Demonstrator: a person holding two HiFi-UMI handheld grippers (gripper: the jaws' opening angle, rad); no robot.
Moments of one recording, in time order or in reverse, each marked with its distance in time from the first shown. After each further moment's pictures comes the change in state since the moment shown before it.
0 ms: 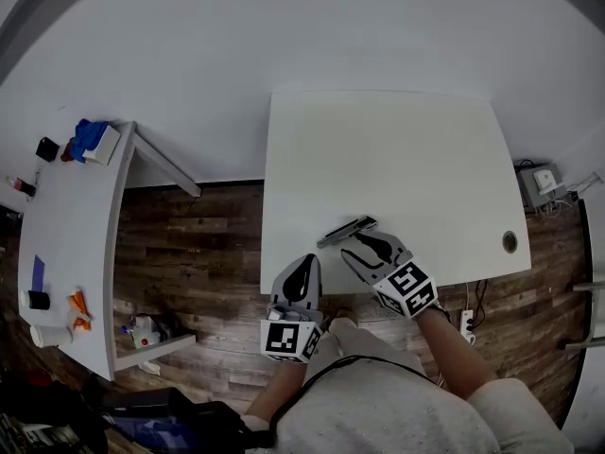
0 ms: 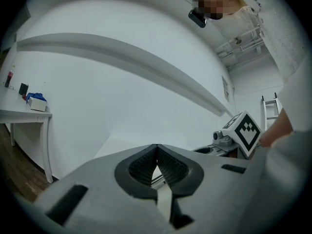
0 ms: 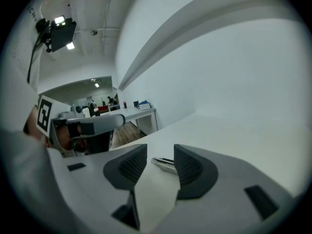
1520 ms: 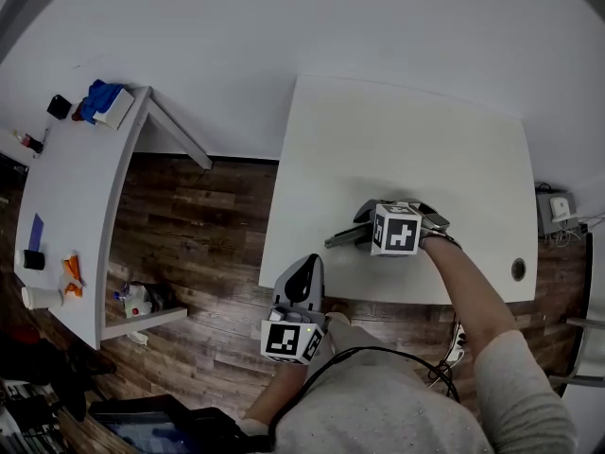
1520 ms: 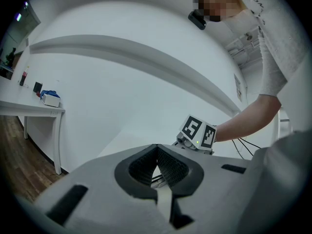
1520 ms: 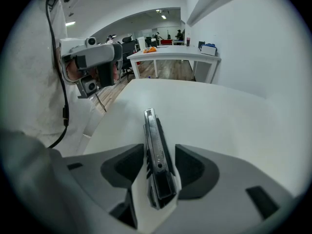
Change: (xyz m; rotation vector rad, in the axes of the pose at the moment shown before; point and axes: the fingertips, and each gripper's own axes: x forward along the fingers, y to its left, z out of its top) left arm 0.001 0.017 -0.020 -0.051 0.004 0.133; right arm 0.066 -0.030 -0.067 -0.687 0.709 0.590
